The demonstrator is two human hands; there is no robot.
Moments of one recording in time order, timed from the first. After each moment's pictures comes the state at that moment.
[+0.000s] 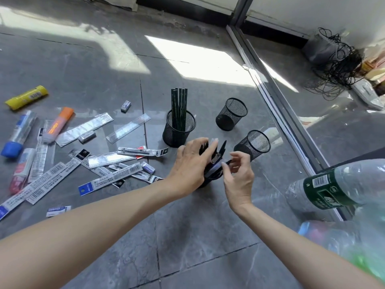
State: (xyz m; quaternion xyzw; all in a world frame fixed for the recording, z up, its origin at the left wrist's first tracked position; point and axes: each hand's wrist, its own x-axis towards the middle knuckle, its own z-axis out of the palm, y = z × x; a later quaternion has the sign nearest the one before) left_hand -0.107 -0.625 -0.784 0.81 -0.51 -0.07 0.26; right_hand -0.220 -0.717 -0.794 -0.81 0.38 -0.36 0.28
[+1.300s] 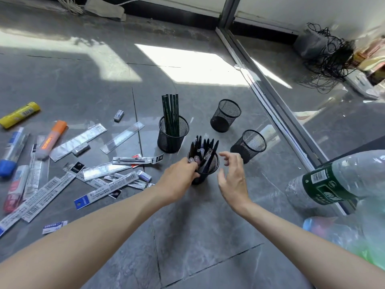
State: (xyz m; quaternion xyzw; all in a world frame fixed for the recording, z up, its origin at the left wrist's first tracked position) left_hand -0.091 -0.626 -0.812 0.81 -0.53 -0.18 0.19; right_hand -0.221 -0.732 -0.804 -0.88 0.32 -0.28 0.22
